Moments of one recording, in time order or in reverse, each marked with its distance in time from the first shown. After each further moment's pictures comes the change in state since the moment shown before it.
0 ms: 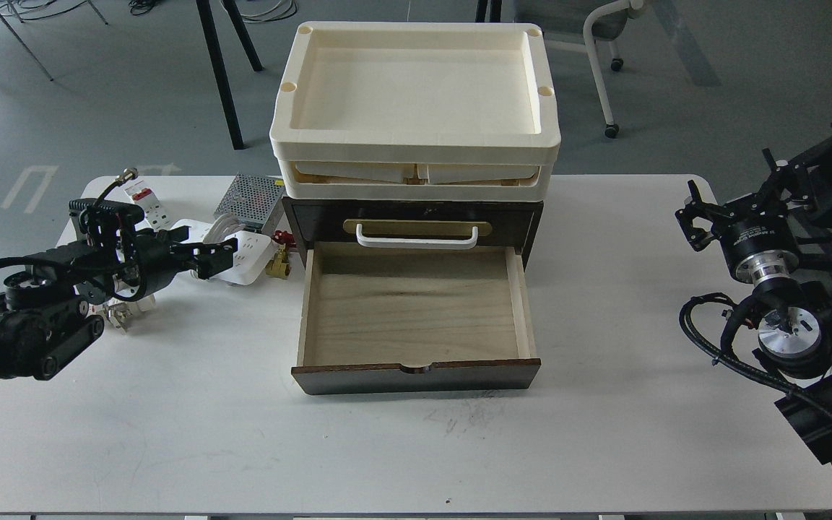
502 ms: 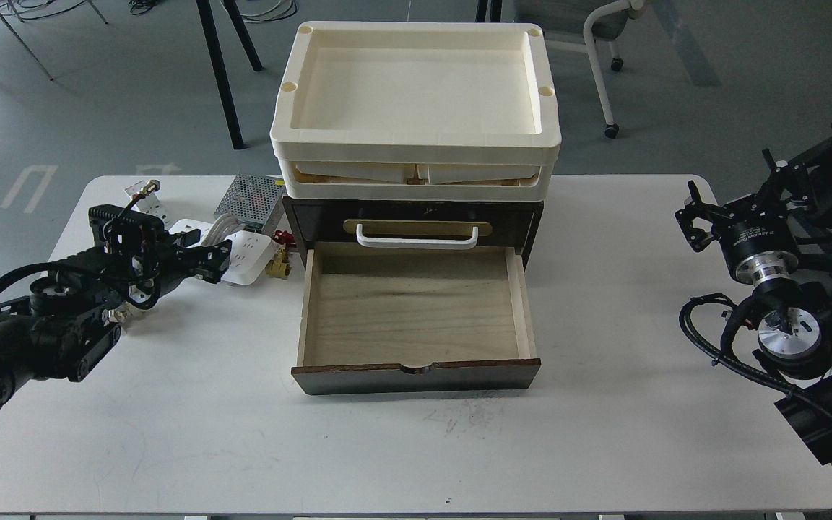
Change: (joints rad) left arm -0.009 -0.134 0.083 0.221 -0.001 0.055 -0.011; right arm -0.001 0.000 0.000 0.000 0.000 0.000 0.000
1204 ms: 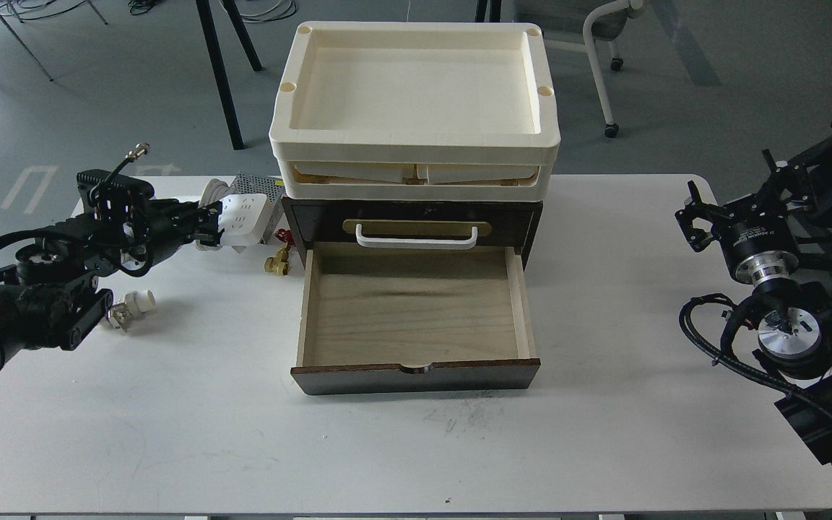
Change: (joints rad) left arm -0.088 0.052 -0.011 0.003 -0.042 -0.016 -0.069; right arm 0.000 0.000 0.000 0.000 0.000 -0.001 0.000
